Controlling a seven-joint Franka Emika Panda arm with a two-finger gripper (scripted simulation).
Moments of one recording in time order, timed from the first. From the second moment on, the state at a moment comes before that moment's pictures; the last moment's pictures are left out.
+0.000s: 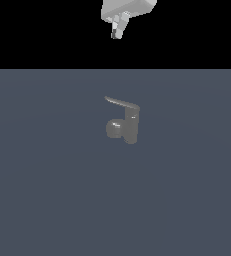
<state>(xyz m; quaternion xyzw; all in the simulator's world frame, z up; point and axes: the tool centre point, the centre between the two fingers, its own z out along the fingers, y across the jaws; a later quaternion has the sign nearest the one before) 0.005 -0.004 0.368 -0.85 0.51 0.08 0.11</state>
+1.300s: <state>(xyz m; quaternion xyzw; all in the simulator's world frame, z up) 0.125 0.001 0.193 -0.64 0.77 0.02 0.01</state>
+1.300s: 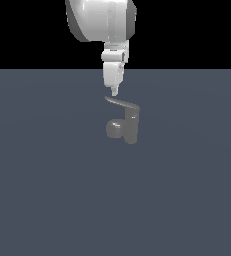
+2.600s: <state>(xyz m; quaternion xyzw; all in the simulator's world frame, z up) 0.112 0.015 0.173 -0.61 0.79 0.00 0.00</state>
